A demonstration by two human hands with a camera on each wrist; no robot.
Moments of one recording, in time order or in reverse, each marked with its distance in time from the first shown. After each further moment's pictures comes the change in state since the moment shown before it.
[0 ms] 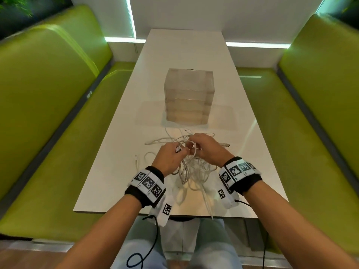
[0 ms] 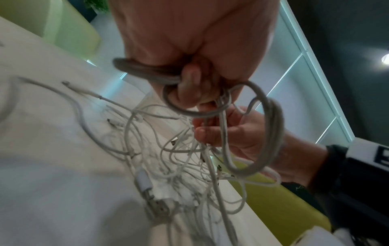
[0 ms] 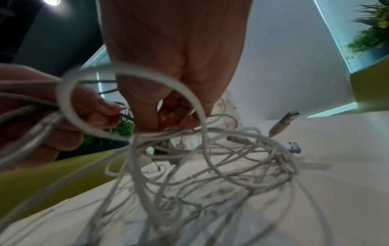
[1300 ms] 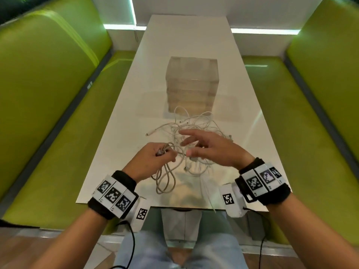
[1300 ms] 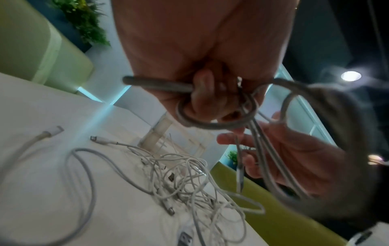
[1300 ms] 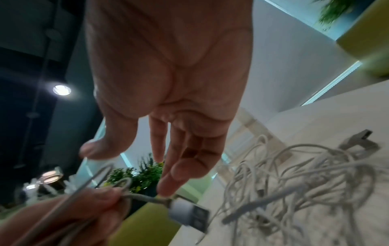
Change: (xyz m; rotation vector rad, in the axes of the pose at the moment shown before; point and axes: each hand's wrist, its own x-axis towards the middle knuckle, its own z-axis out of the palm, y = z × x) left_hand -0.046 0.001 -0.052 -0.087 -0.150 -0.042; right_hand -0.033 -0.052 -0.030 0.397 -0.230 0.171
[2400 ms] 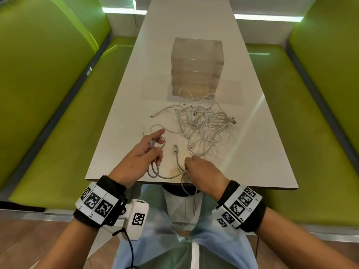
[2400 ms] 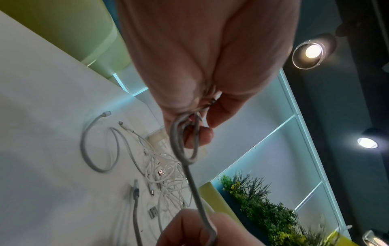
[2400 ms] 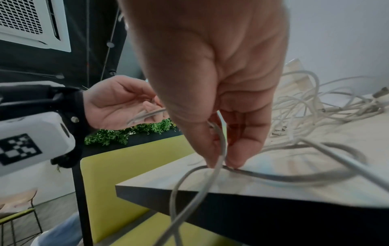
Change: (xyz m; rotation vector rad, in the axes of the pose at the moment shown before) left_hand -0.063 -0.032 -0.001 -0.367 0.053 -0.010; right_hand -0.028 0.042 0.124 -0.780 -0.004 0.132
